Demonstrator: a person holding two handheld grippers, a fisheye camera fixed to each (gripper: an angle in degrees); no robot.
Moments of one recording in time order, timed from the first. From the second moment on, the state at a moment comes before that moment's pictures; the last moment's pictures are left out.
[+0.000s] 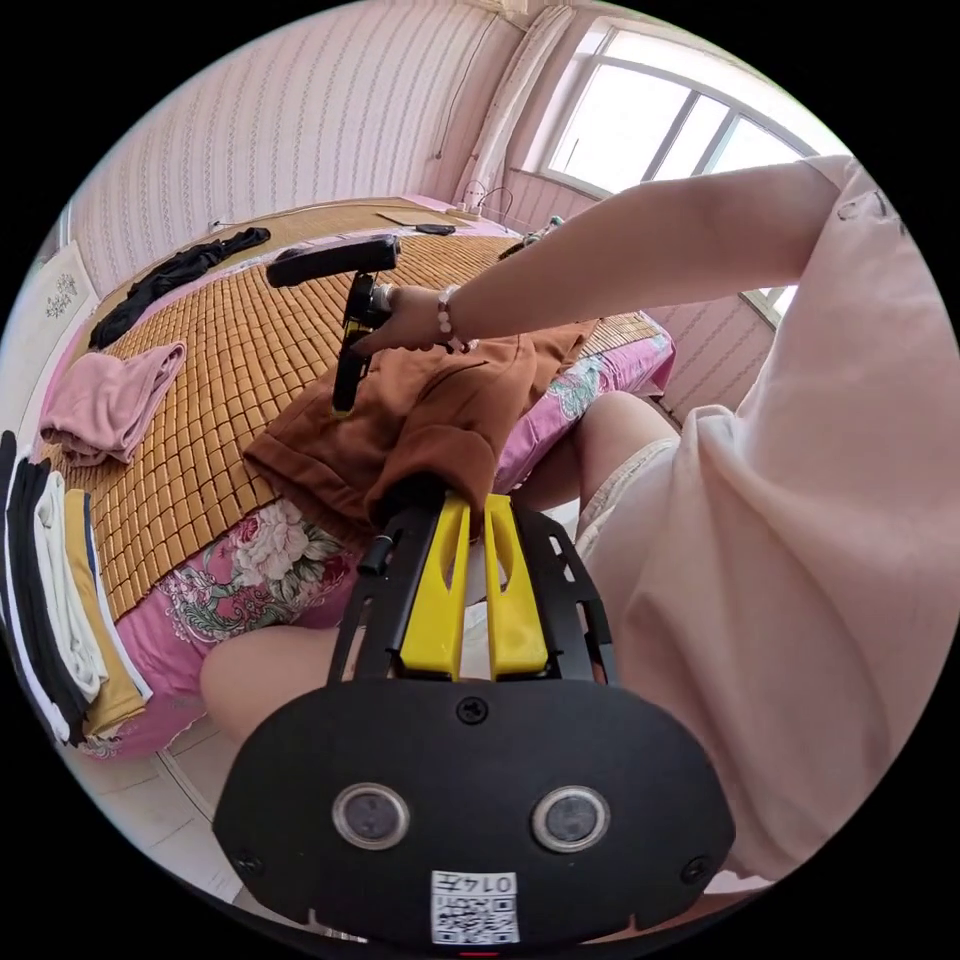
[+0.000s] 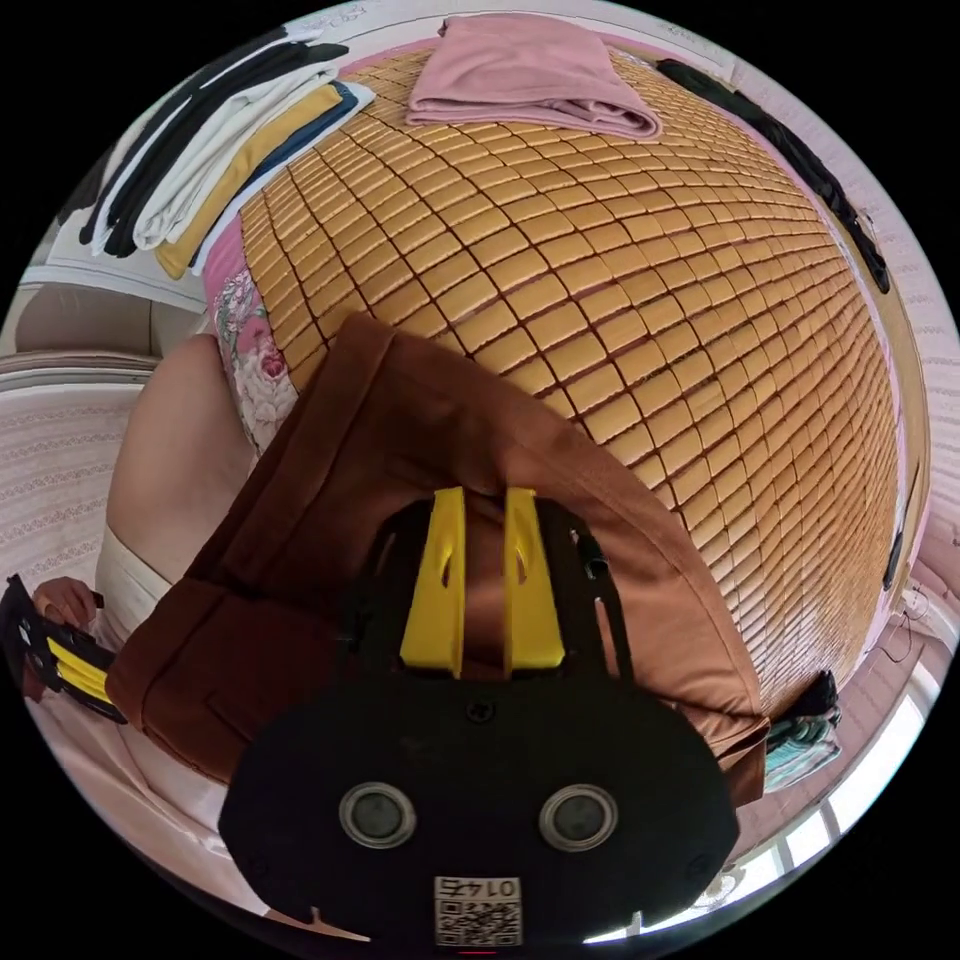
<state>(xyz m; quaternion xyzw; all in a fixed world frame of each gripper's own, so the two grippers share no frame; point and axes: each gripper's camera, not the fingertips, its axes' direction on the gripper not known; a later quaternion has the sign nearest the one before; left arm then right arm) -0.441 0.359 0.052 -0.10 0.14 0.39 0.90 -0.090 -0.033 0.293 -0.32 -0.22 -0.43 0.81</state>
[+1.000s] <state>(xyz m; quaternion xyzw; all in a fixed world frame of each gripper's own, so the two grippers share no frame) -0.423 0.375 0.015 -0.09 0.13 0.37 0.91 -0.140 -0.035 0.248 -0.33 -0.21 -0.54 0.75</state>
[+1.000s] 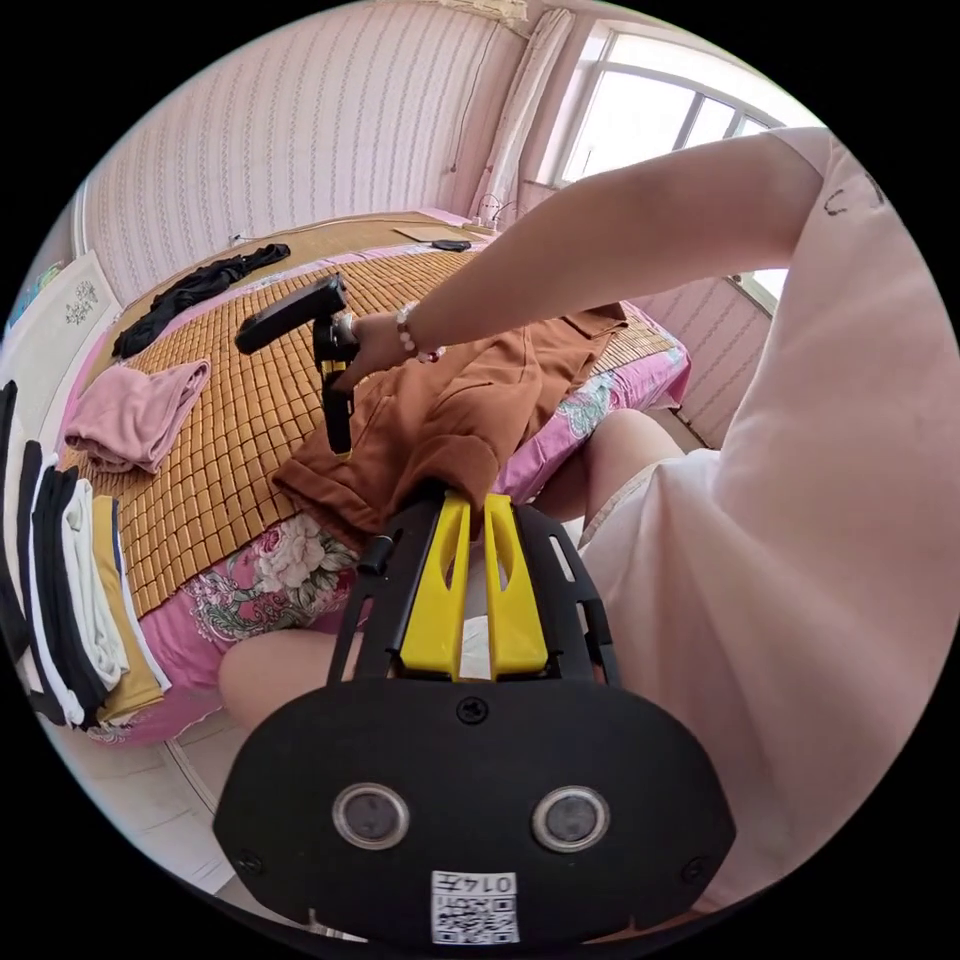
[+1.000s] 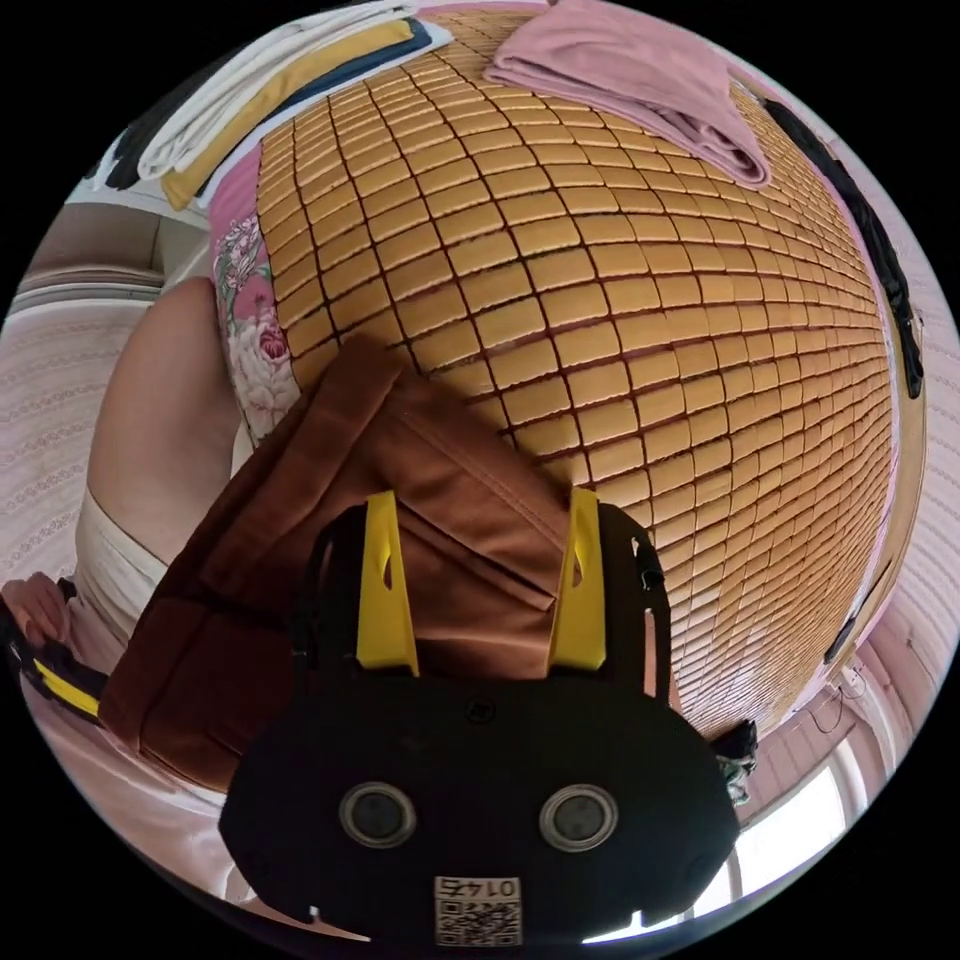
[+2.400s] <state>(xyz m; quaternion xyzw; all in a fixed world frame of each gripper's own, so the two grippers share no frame) -0.540 0.253 0.072 -0.05 0.01 0.22 0.97 0.360 0.023 0.200 -0.34 -0.35 -0.02 0.87</state>
